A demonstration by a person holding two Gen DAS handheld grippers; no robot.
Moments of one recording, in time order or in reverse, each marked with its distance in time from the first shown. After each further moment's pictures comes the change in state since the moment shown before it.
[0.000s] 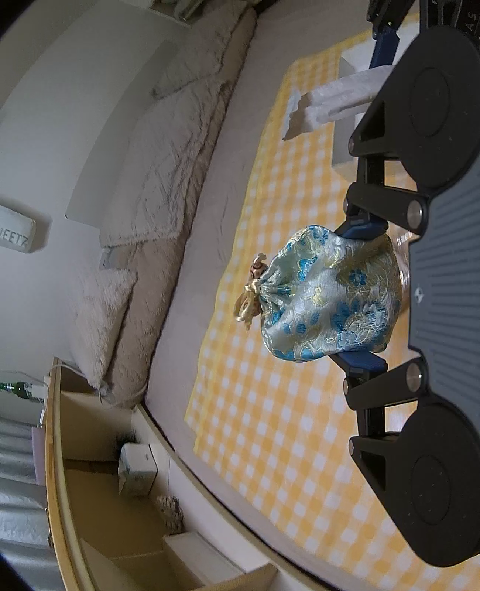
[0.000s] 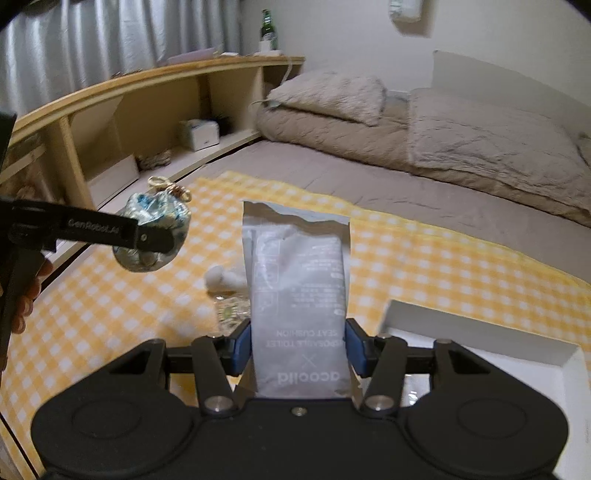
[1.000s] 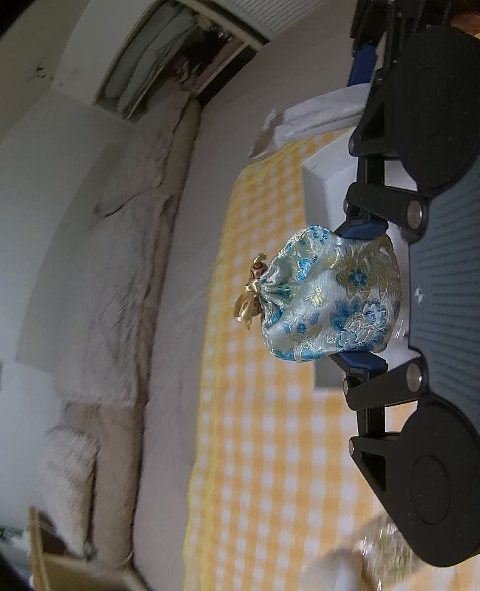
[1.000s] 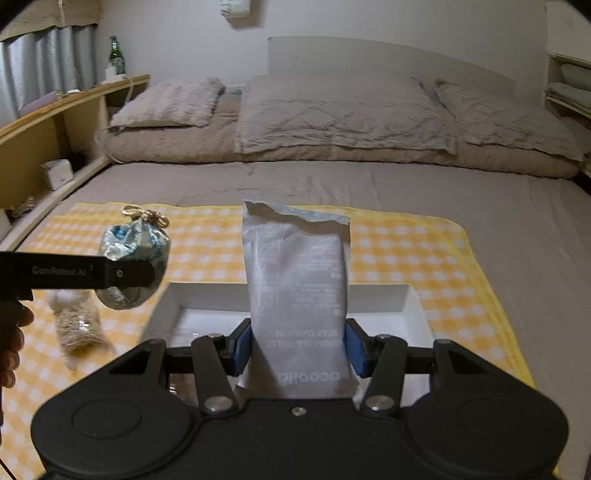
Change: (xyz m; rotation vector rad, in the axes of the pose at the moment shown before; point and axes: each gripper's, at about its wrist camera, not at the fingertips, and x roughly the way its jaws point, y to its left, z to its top) left arm 0.108 -0.187 -0.035 0.149 0.115 -0.334; right arm -0.041 -0.165 -0.050 0.237 0.008 -0.331
